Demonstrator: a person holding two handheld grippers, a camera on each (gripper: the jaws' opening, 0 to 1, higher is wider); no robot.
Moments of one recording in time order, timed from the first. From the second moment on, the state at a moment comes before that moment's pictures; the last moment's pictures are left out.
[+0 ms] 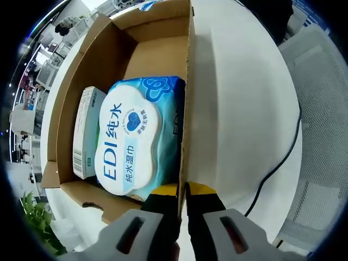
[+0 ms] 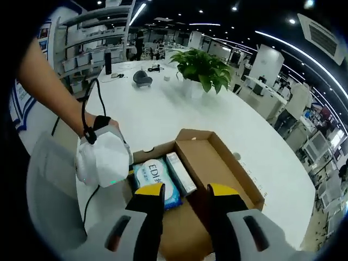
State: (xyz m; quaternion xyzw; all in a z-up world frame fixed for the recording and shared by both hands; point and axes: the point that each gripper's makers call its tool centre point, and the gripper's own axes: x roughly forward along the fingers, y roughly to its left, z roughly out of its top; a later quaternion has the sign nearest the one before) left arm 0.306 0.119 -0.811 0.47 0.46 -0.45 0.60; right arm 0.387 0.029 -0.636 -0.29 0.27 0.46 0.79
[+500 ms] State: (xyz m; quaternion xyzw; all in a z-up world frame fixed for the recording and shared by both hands) left arm 0.305 0.118 -0.812 0.47 0.46 -0.46 0.60; right arm 0.411 0.035 -0.690 -0.28 0.30 0.45 0.79
